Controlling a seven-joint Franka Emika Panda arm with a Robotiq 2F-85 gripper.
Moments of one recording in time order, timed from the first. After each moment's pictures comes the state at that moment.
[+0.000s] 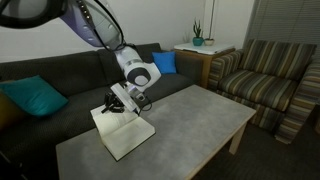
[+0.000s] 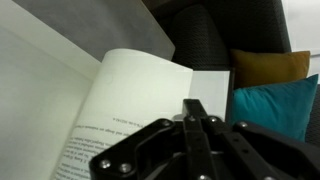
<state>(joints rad) 0.03 1.47 0.23 -1.00 0.40 1.75 -0.64</state>
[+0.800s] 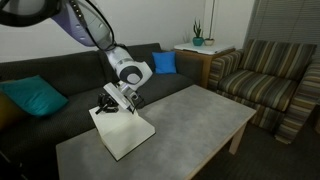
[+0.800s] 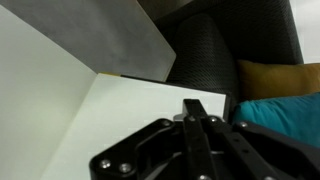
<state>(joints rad) 0.14 1.47 0.17 -0.99 0.43 1.75 -0.62</state>
